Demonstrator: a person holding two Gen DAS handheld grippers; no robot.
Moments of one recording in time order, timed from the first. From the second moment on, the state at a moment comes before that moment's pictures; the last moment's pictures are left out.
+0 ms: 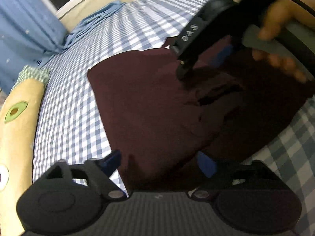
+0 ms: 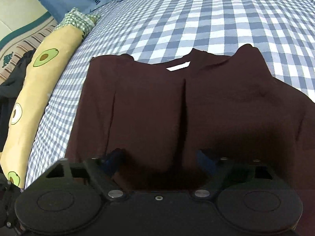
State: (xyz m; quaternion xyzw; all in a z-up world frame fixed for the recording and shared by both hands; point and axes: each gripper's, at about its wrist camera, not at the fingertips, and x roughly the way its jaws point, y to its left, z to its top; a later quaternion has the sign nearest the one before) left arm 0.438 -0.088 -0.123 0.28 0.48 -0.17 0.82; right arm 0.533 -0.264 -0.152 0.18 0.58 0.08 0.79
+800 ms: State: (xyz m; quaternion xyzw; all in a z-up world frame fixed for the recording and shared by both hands) left arm 0.421 -0.132 -0.077 0.20 0.43 -0.28 0.83; right arm 0.449 -0.313 -0.050 0.11 0.43 0.01 0.90
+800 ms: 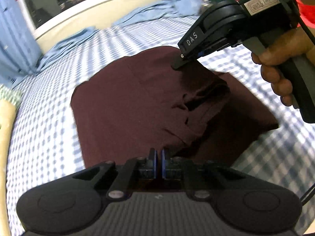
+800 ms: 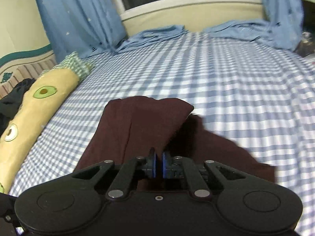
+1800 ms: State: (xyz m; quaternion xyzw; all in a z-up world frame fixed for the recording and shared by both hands) left arm 0.407 -0.201 -0.102 0.14 0.50 -0.38 0.76; right arm 0.365 -0.427 -0.112 0.23 0.49 -0.13 0.83
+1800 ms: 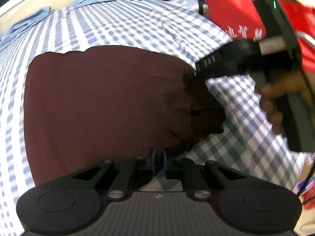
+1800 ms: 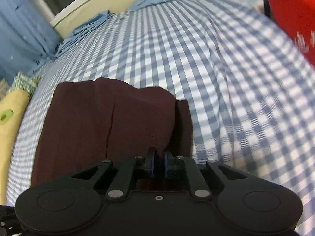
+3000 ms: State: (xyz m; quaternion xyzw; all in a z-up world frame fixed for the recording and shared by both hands) left arm 0.436 -0.123 -0.076 0.07 0.52 -0.21 0.82; right arm 0.275 -0.378 -0.065 0.16 0.45 -0.25 0.84
